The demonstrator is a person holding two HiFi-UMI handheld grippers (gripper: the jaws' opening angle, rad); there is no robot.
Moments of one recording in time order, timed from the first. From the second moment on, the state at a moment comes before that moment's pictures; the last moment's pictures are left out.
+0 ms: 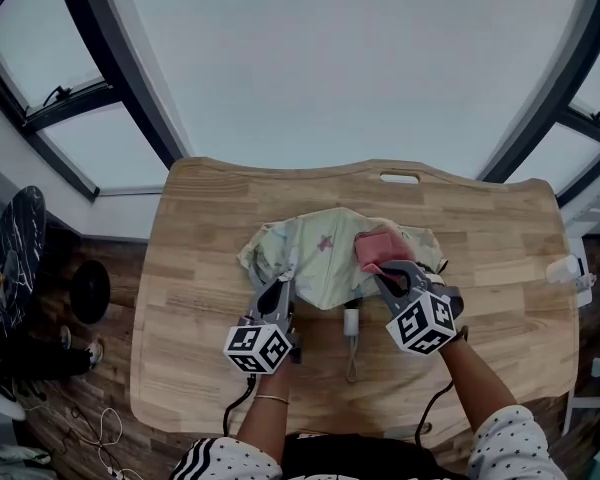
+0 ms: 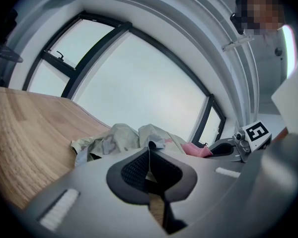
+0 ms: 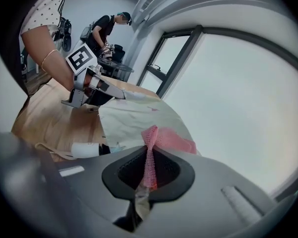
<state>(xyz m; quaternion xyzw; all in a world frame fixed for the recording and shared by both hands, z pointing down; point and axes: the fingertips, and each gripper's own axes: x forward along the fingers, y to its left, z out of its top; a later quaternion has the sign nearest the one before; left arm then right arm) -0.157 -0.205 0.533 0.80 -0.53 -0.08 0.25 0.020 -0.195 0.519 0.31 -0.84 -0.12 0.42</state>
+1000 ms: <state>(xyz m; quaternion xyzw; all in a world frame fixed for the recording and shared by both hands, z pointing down) -0.146 -0.196 0.519 0.83 -0.51 -0.08 0.23 -0.002 -0.109 0.562 0.25 -0.87 -0.03 0.43</state>
